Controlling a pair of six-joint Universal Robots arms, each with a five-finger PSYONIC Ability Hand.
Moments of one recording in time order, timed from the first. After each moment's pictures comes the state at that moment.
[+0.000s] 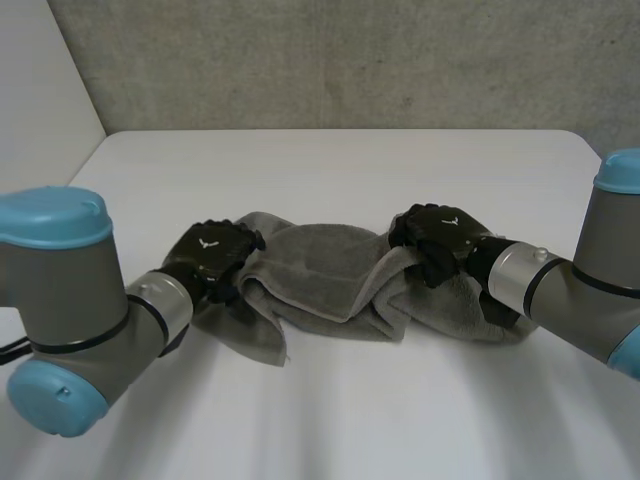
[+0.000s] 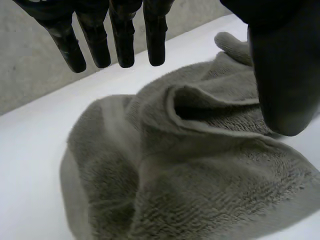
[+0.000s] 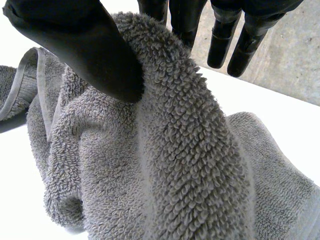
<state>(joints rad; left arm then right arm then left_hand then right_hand) 4.27 -1.98 -1.61 3.21 -1.44 3.30 1.87 -1.09 1.45 0.04 1.05 3.00 0.35 0.33 0.23 0.24 0.17 1.34 1.32 0.23 0.25 1.16</state>
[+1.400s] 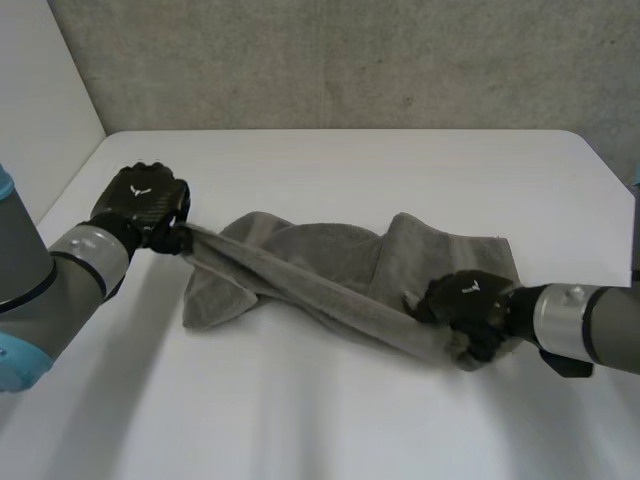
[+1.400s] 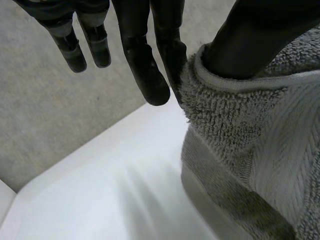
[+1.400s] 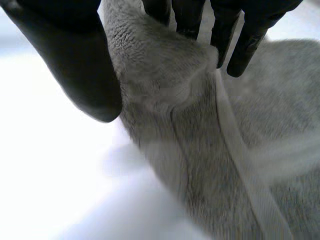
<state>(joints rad) 4.47 -1.86 -1.63 3.29 -1.39 3.44 1.77 -1.16 1.52 0.53 1.02 2.38 1.32 1.35 0.23 0.24 1.18 0.99 0.98 0.23 0.25 0.81</state>
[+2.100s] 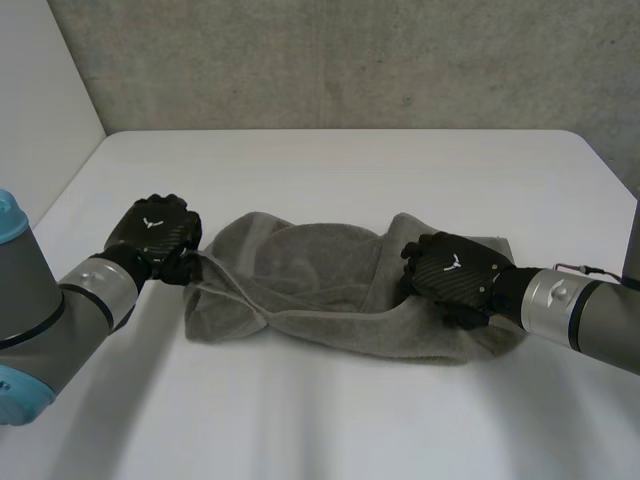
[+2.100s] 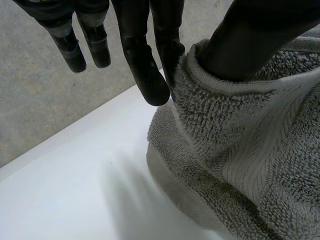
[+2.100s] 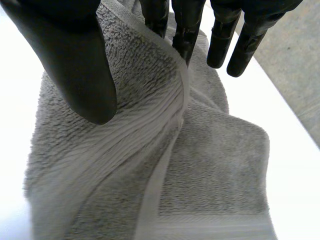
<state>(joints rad) 4.47 -1.87 -1.75 3.35 -1.34 3.43 1.77 -1.16 1.55 0.24 0.85 2.18 1.32 1.35 0.23 0.24 1.18 0.85 0.86 0.23 0.25 0.67</state>
